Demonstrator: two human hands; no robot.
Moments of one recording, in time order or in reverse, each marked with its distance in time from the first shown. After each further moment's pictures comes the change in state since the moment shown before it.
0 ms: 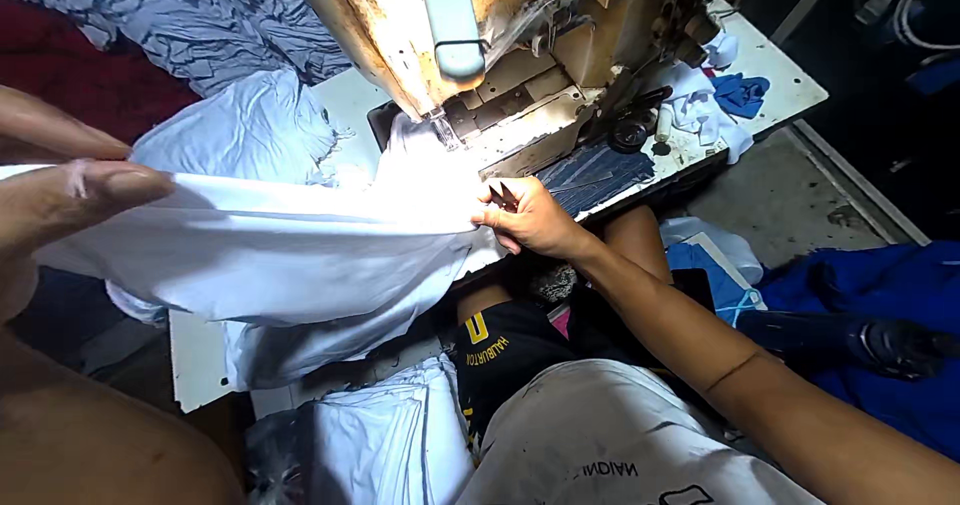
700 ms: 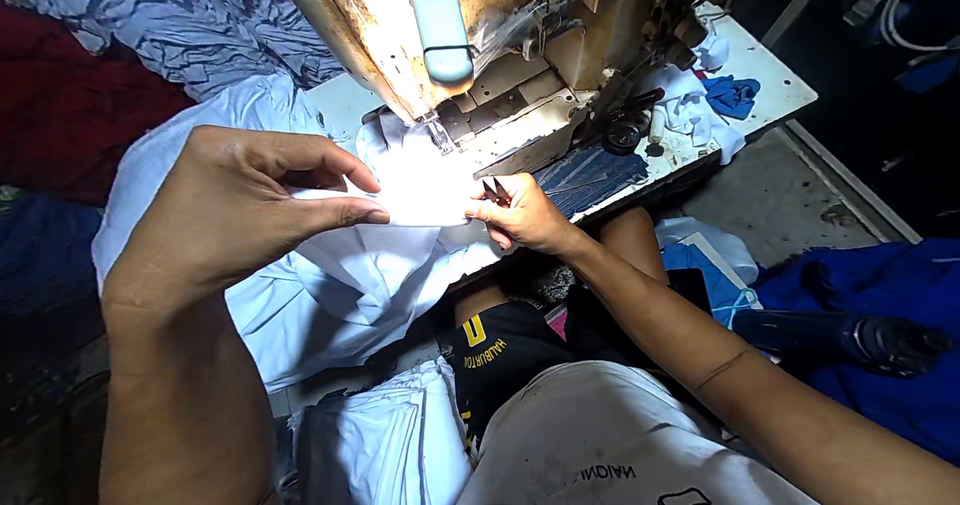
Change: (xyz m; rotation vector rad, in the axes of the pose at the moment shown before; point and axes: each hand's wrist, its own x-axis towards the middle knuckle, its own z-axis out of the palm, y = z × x) left_hand 0.041 0.010 0.092 -0.100 -0.247 0.102; right_hand 0.009 0.006 -0.004 -0.014 0.033 -0.051
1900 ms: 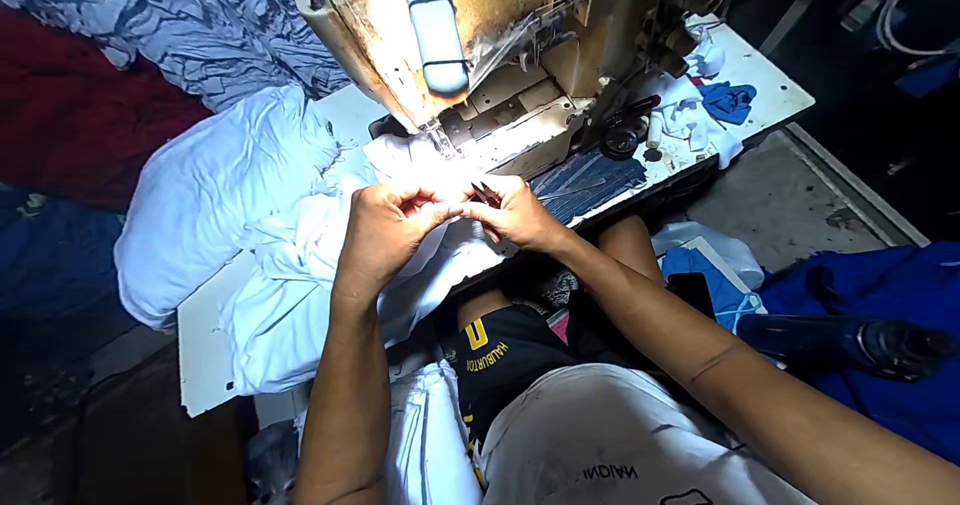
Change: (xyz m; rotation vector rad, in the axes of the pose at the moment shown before) left_hand -0.011 -0.018 0.112 -0.025 0.261 -0.158; right_hand 0.013 0.011 0.000 -0.156 0.012 -0.079
